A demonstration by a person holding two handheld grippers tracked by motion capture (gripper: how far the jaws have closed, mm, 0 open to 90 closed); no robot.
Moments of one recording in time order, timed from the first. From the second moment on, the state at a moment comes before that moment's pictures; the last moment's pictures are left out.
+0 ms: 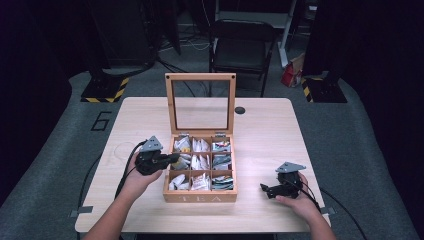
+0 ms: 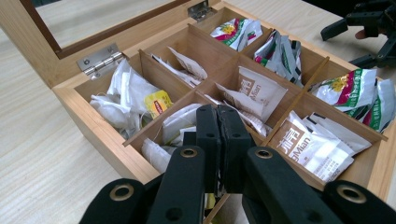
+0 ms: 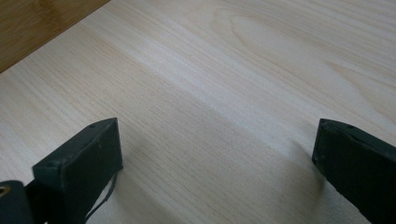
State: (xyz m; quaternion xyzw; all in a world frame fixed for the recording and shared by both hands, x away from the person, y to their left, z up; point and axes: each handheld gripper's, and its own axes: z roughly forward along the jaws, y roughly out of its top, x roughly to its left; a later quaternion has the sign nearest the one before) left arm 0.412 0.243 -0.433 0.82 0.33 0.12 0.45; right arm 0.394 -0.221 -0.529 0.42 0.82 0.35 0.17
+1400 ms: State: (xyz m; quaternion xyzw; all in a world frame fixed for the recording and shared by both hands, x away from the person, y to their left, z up) left arm 0.413 0.267 -0.393 0.80 0.34 0.17 0.47; right arm 0.394 -0.221 -0.529 0.42 0.82 0.35 0.17
